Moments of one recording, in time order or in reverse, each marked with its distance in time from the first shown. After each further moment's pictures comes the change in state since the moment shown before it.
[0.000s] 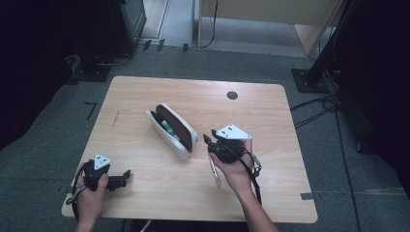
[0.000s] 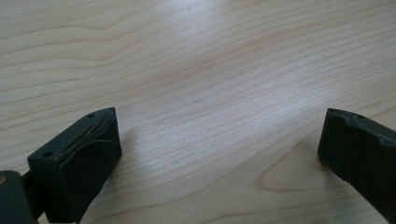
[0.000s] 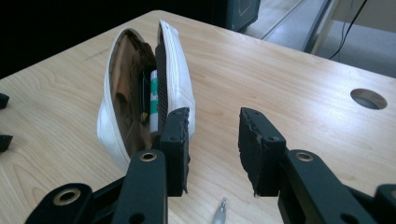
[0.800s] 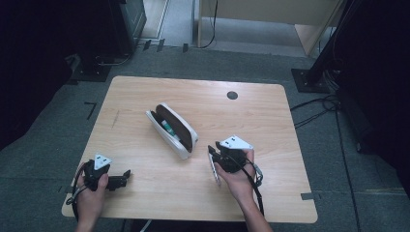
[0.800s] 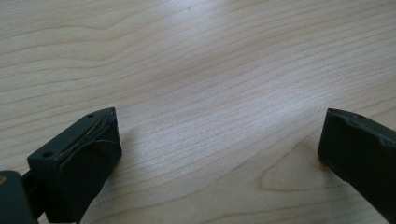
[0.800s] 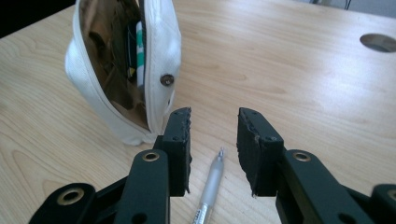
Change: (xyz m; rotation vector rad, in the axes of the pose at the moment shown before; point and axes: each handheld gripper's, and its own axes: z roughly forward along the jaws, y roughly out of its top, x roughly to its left) left arm 0.000 0.000 0.000 0.000 0.000 0.002; right arm -0.009 -0.045 0.009 0.072 -0.010 0.058
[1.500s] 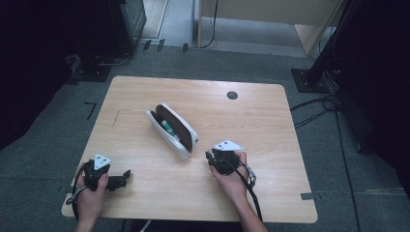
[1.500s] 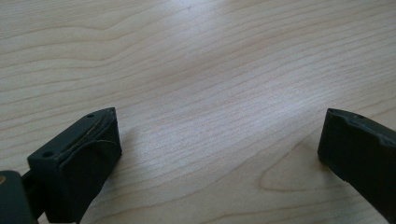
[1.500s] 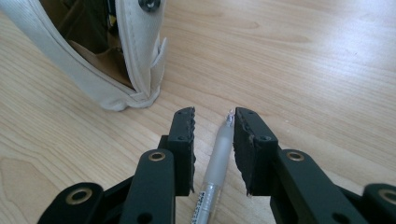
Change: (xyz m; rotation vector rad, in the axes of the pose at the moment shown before) left arm 0.000 0.000 0.000 0.000 0.000 0.000; right arm 0.001 -0.025 0.036 0.112 -0.007 0.017
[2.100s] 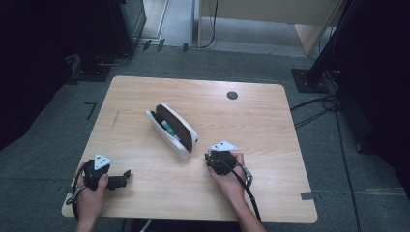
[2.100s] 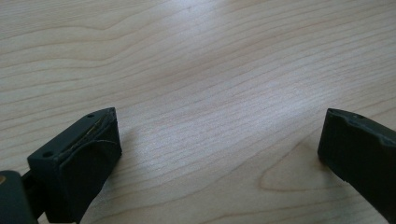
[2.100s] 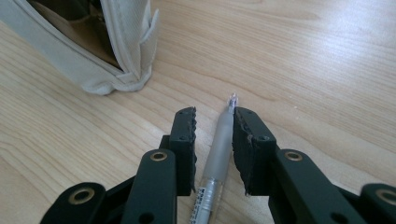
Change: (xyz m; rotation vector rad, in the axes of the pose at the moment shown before) left arm 0.000 0.000 0.000 0.000 0.000 -0.001; right arm 0.004 -0.004 0.013 0.063 -0.041 -0.013
